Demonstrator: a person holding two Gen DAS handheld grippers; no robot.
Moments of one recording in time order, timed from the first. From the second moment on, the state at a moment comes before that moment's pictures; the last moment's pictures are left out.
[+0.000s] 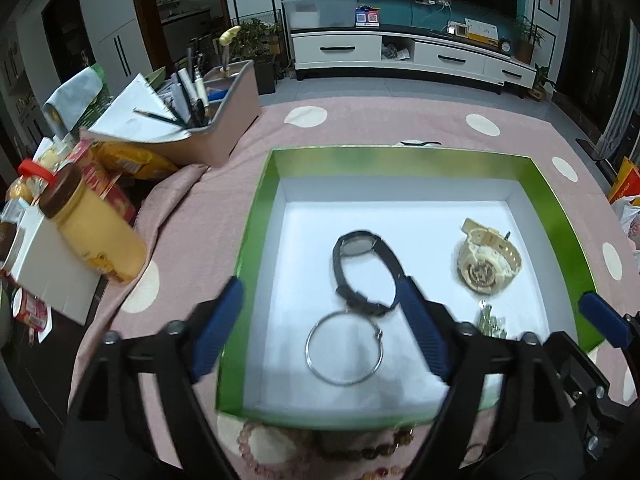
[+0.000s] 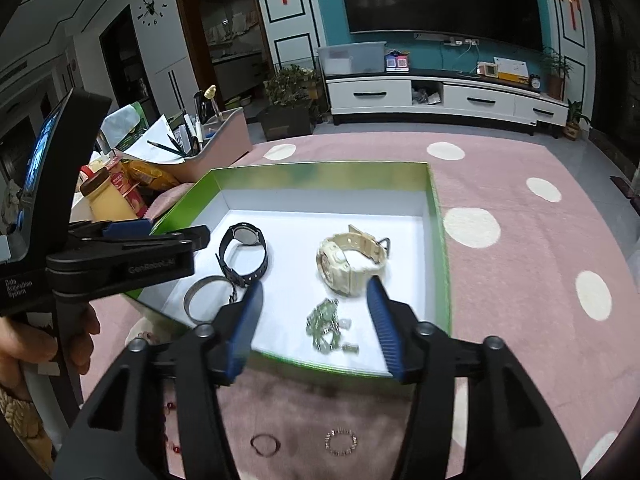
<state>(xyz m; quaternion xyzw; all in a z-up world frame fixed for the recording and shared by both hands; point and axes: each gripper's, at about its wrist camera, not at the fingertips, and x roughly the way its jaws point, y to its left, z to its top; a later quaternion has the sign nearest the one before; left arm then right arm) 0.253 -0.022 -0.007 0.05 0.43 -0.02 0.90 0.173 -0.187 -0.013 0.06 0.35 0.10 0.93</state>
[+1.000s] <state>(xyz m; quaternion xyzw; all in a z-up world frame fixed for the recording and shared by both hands) 0.111 -0.017 -0.005 0.03 0.46 -0.06 0.88 0.037 -0.222 0.003 0.07 0.34 0.06 0.94</state>
